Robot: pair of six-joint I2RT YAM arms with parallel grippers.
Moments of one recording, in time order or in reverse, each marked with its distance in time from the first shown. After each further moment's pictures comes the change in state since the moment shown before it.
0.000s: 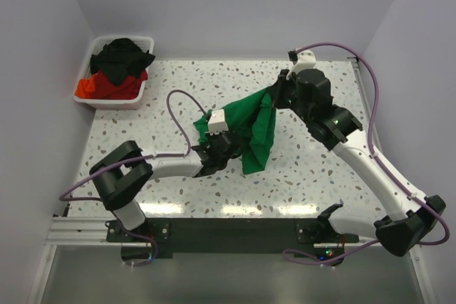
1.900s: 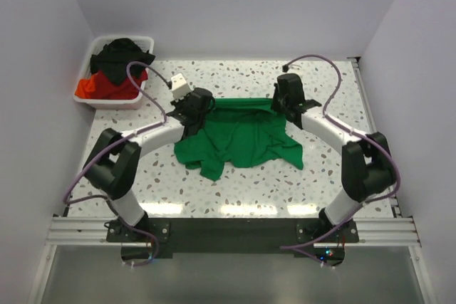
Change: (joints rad) left arm 0.388 -0.023 0.192 -0.169 -0.135 0.058; right arm -0.182 0.393 -0.169 0.262 0.080 0.054
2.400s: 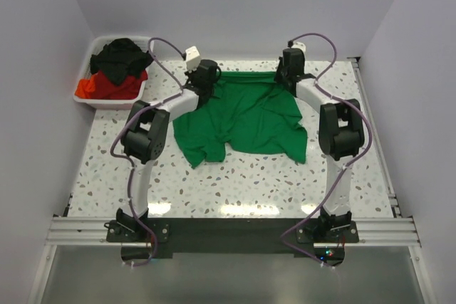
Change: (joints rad) left arm 0.127 0.498 0.511 0.139 0.198 0.142; right arm -0.175 0.520 0.483 0.102 -0.091 -0.036
